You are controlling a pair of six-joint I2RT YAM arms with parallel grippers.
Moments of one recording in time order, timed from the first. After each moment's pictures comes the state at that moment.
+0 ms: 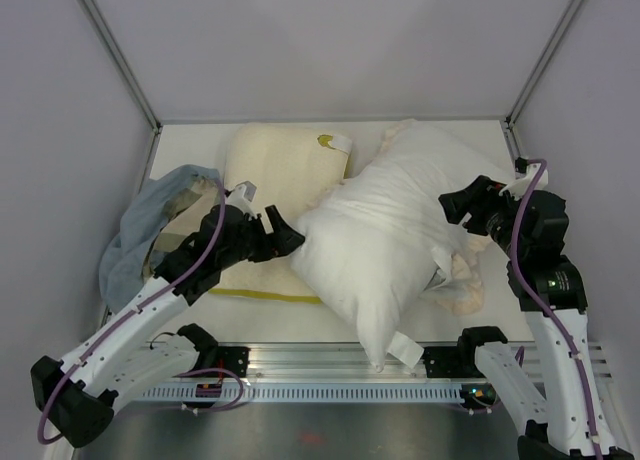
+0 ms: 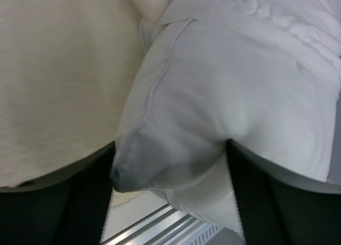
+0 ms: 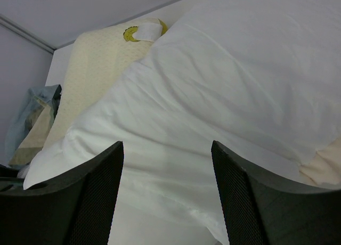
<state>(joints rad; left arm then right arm) -0.62 0.86 0.76 -0.43 0.05 -0.76 0.06 0.70 1.00 -0.61 -0.18 0.48</state>
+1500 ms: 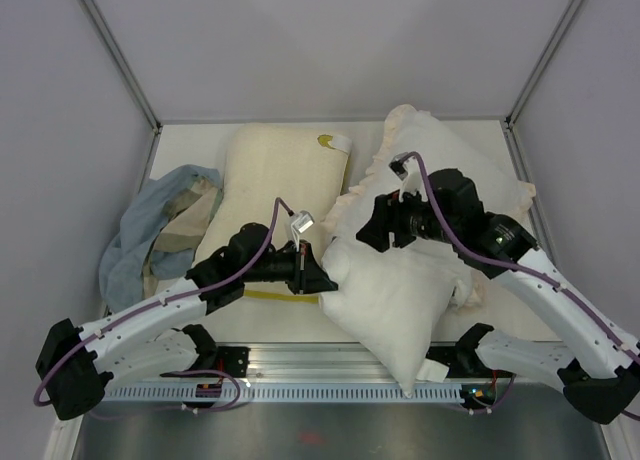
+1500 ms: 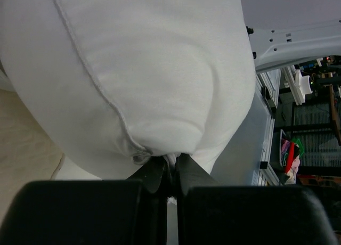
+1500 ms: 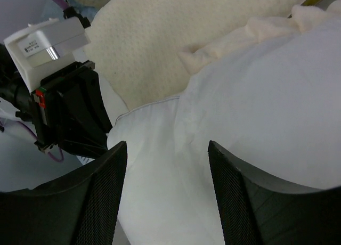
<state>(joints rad) -0.86 0.95 0.61 -0.02 0.51 -0.69 0.63 1.02 1.20 -0.68 -0.27 0.37</state>
